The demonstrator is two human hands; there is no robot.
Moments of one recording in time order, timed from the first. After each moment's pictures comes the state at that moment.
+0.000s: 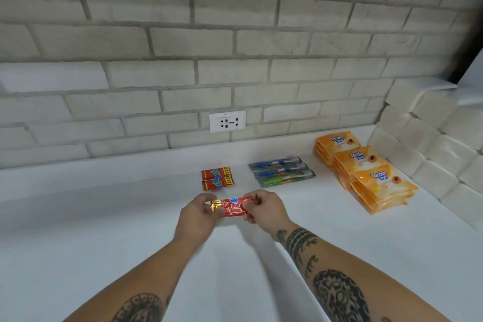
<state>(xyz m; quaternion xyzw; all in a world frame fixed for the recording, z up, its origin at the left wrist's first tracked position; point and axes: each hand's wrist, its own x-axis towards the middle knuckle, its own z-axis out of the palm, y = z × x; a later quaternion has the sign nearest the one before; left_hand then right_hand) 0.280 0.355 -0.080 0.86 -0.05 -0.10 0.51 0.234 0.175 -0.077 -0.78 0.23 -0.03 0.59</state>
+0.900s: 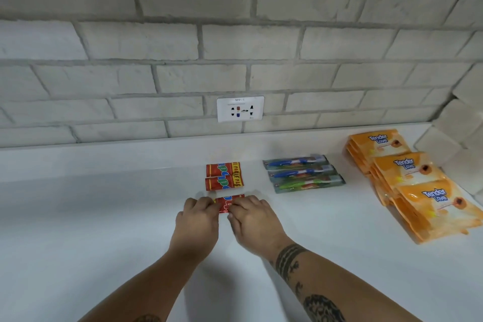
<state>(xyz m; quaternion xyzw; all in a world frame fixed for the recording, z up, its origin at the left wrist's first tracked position) 0.335 0.339 -0.169 0.96 -0.22 0.13 0.13 0.300 0.165 -0.167 -0.98 -0.12 -0.14 0.11</state>
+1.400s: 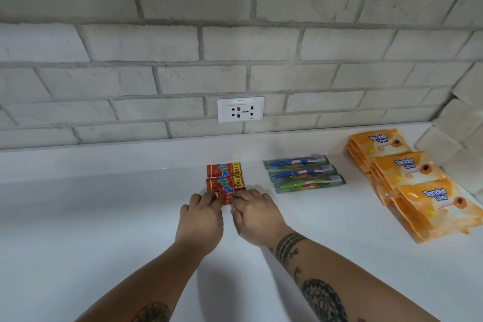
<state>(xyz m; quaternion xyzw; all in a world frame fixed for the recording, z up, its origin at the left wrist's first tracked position) 0.341 0.331 -0.162 0.97 -0.20 0.09 0.08 0.314 0.159 -0.153 -0.98 -0.11 -0.08 0.11</state>
